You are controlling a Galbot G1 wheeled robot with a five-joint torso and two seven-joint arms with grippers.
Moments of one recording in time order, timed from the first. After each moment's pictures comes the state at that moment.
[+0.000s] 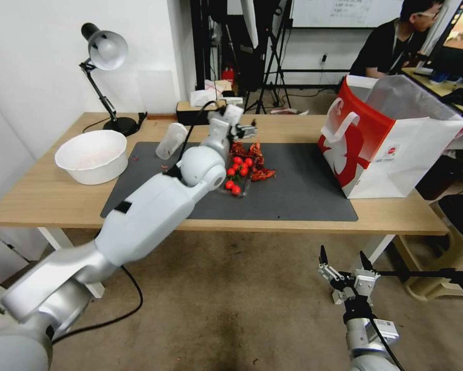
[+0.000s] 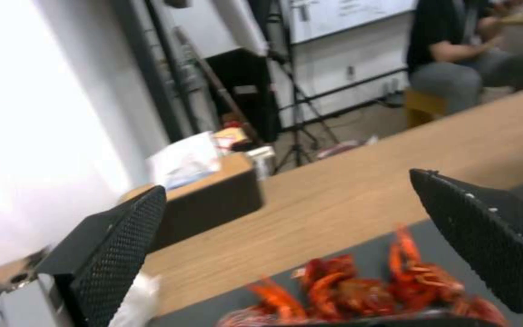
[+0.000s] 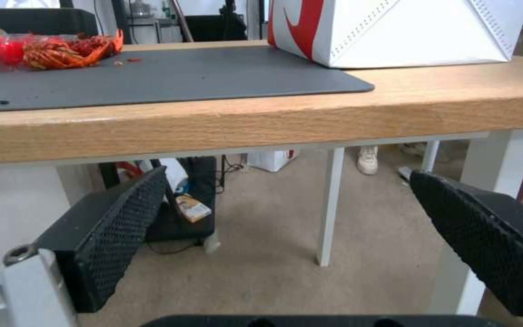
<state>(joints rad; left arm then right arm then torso) 0.34 -1.19 0.24 -1.64 -0.65 0.50 -0.54 -1.71 1.30 0.49 1.94 0.23 0.27 0.26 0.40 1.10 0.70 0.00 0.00</state>
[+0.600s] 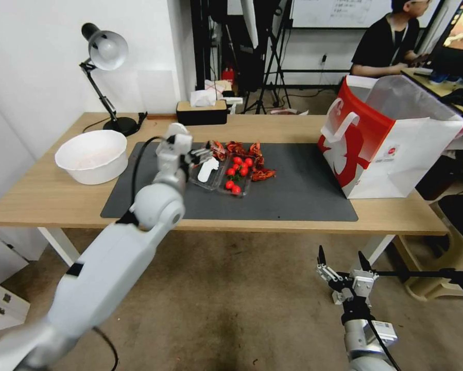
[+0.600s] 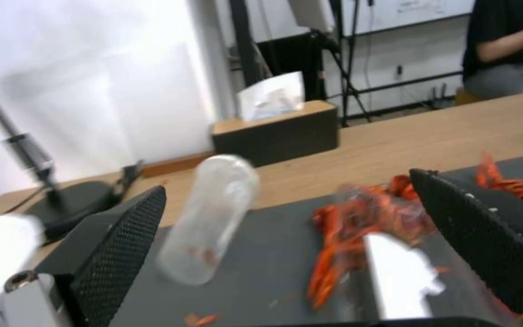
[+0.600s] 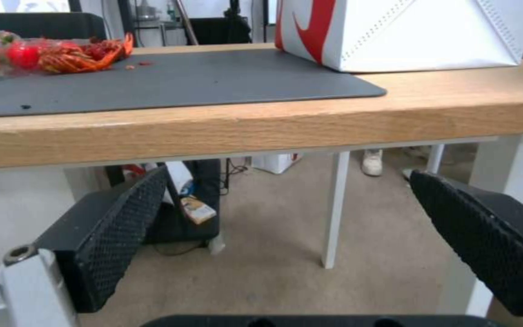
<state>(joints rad) 0.80 -1.07 -0.10 -1.89 -0.50 0.39 -0.43 -1.71 1.32 0.48 1.95 0.21 0.27 0.25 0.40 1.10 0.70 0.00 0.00</state>
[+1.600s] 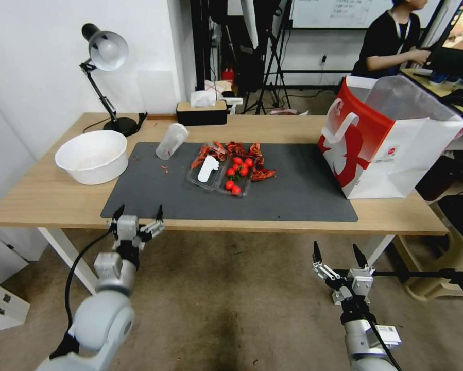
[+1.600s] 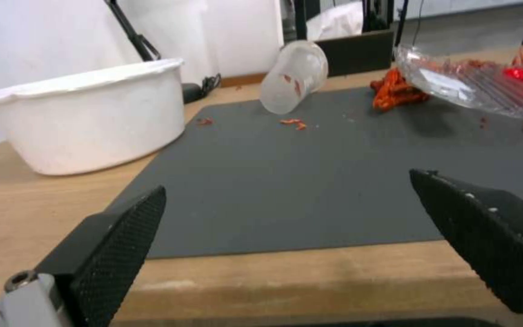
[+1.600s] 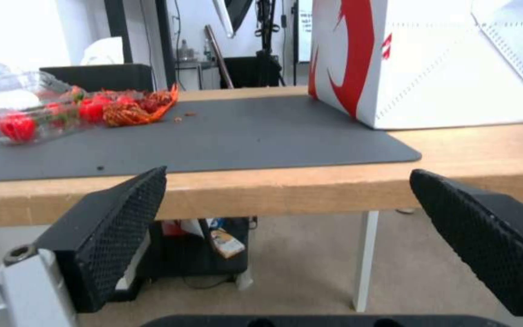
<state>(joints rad) 1.54 -1.17 -0.45 -2.05 -0.26 0.00 -0.28 -1.72 1.31 0.49 1.98 0.22 0.36 0.16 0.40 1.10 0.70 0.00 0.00</state>
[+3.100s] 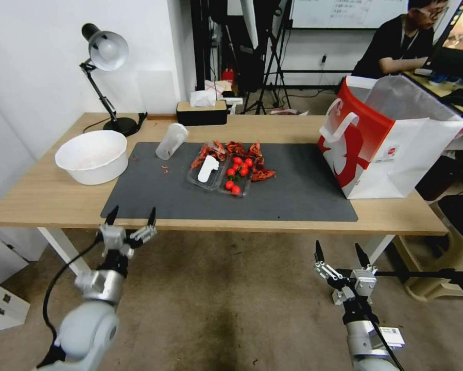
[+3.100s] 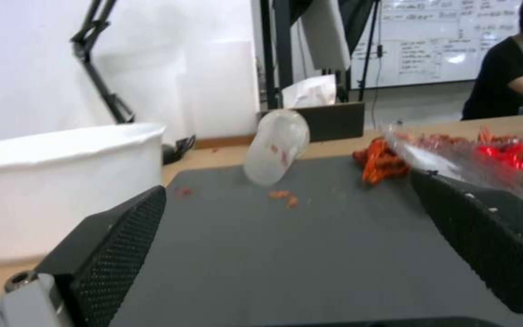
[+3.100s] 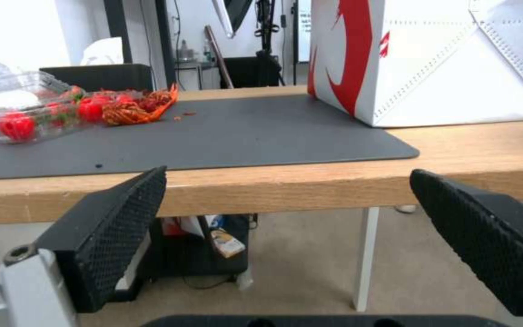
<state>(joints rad) 1.44 -1.13 -0.51 -1.91 -0.38 -0.20 -0.07 -1.72 1.30 0.49 1.97 0.23 0.37 0.16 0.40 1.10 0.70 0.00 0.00</state>
